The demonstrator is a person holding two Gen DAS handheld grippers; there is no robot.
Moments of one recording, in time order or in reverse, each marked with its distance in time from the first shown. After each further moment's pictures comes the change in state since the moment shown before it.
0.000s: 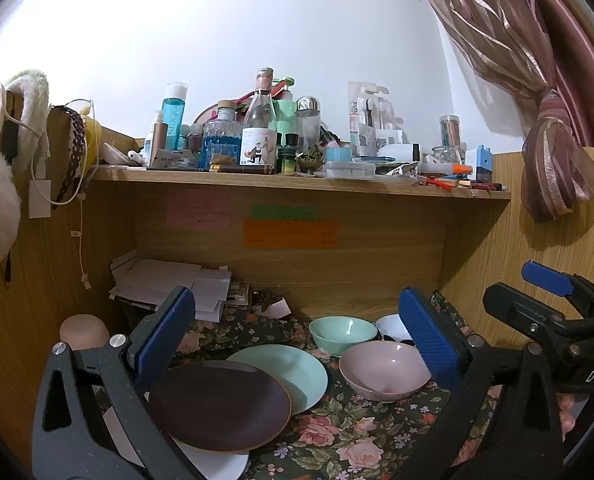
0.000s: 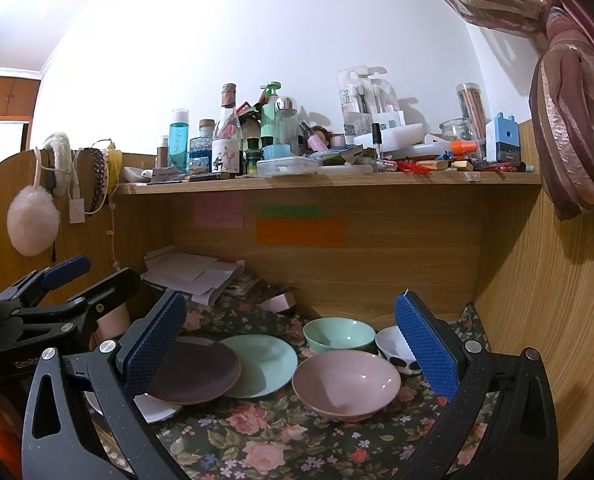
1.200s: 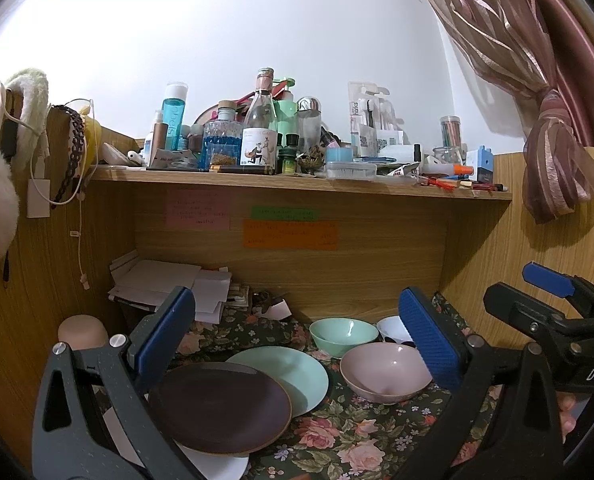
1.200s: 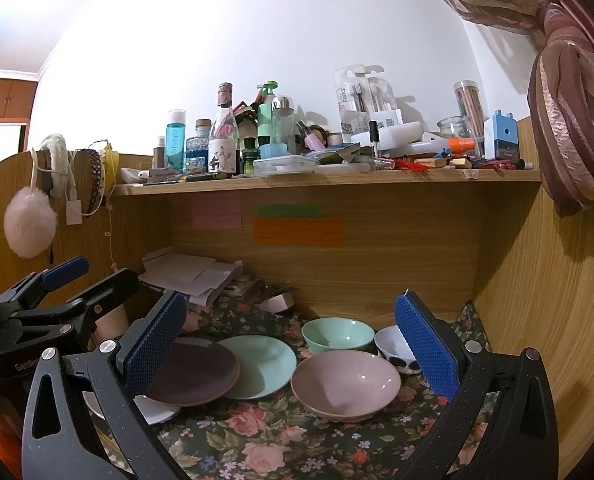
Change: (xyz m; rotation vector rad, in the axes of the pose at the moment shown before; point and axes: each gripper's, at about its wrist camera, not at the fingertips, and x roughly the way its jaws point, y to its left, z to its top) left arm 0.003 0.000 -0.001 0.001 -0.007 0.001; right arm 0.002 -0.002 -0.001 0.012 -0.002 -0.008
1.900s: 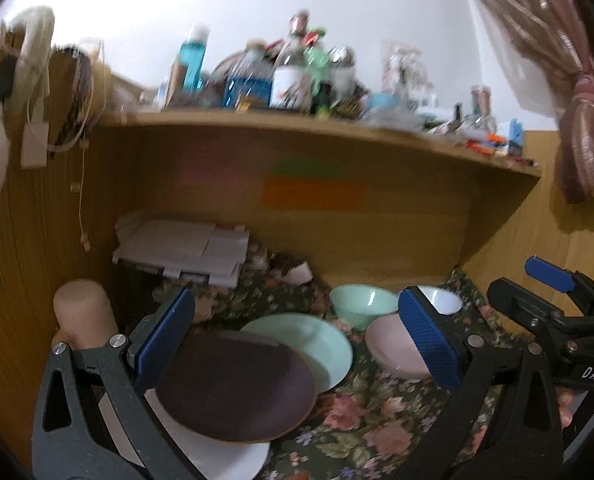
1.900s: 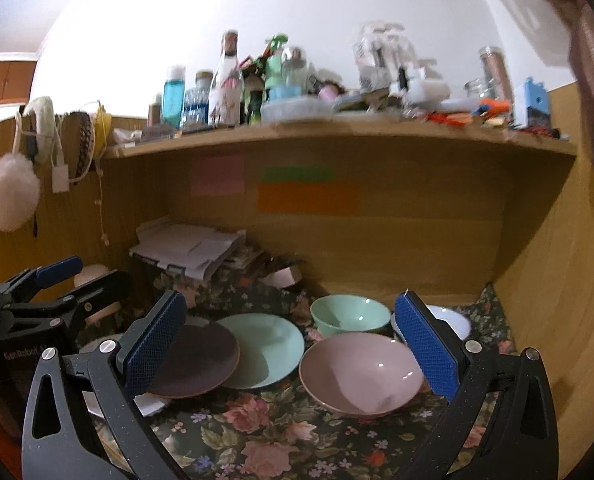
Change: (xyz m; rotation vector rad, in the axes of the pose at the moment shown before) left arm 0.042 0.039 -0.025 -0.048 0.152 0.037; right arm 0.057 0.008 -0.021 -0.023 0.111 0.029
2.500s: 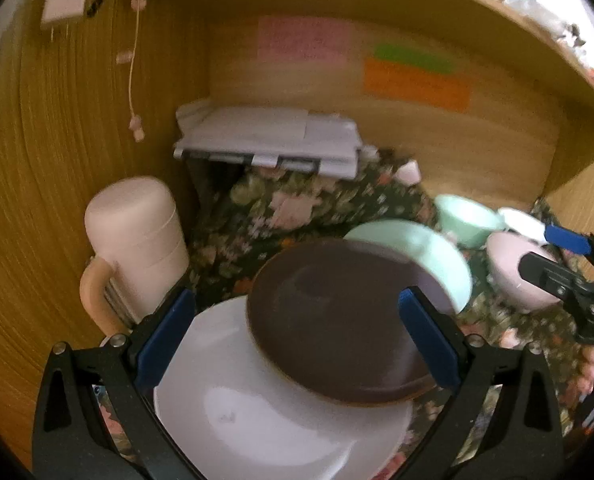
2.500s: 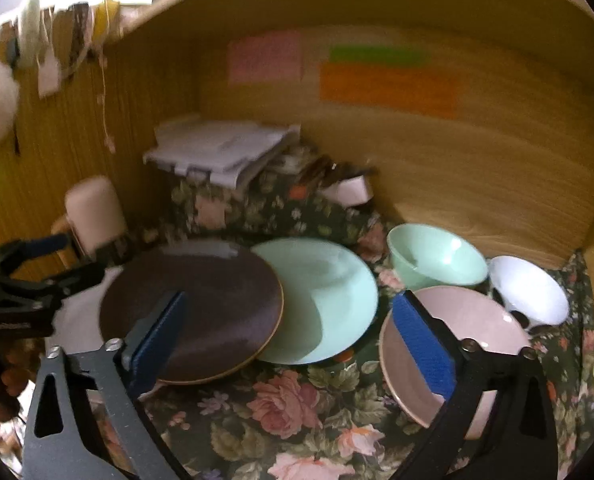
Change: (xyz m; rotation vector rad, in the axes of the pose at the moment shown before) left arm 0.069 0.097 -0.056 -0.025 0.331 0.191; right arm 0.124 0.034 -0.040 -0.081 0.331 0.186
